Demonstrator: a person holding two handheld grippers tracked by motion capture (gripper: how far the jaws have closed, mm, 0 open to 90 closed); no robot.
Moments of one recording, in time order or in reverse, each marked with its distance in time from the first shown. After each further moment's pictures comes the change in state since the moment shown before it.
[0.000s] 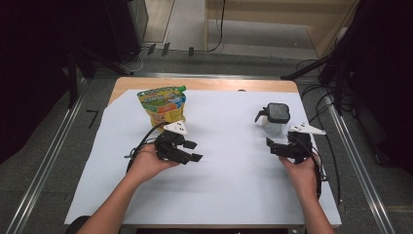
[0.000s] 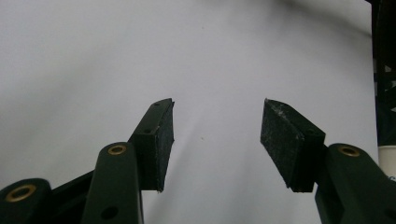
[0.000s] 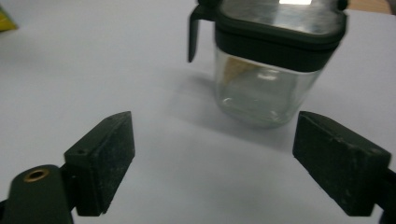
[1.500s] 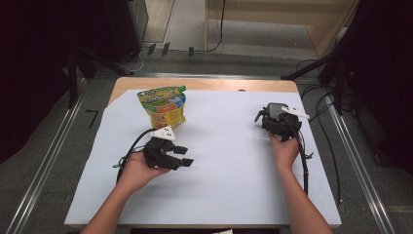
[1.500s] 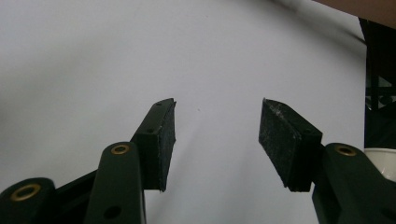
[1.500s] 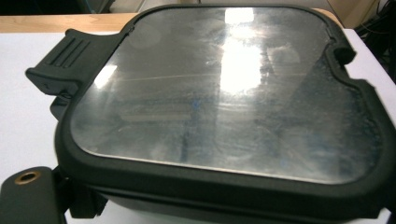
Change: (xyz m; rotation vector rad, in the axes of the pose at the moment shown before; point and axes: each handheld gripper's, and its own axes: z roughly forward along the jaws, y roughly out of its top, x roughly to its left) left arm -0.007 -0.027 -0.022 -0.031 0.029 -0.071; right arm -0.015 0.023 0.086 -0.112 -0.187 0.133
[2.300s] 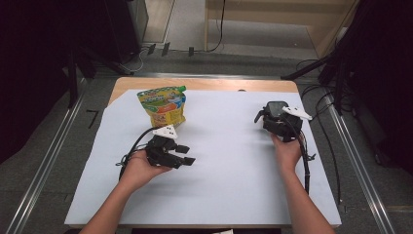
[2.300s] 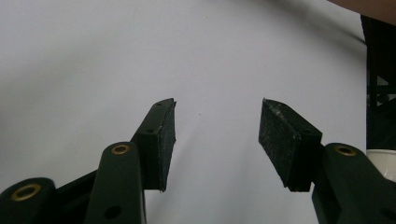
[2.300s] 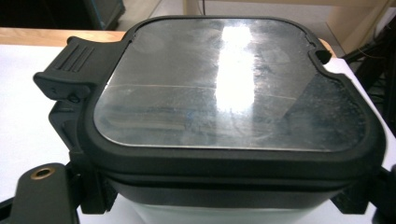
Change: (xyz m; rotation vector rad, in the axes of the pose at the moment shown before) left arm 0.004 0.005 0.006 0.000 -0.018 0.004; right arm 0.007 0.007 -0.022 -0.056 0.021 -0.048
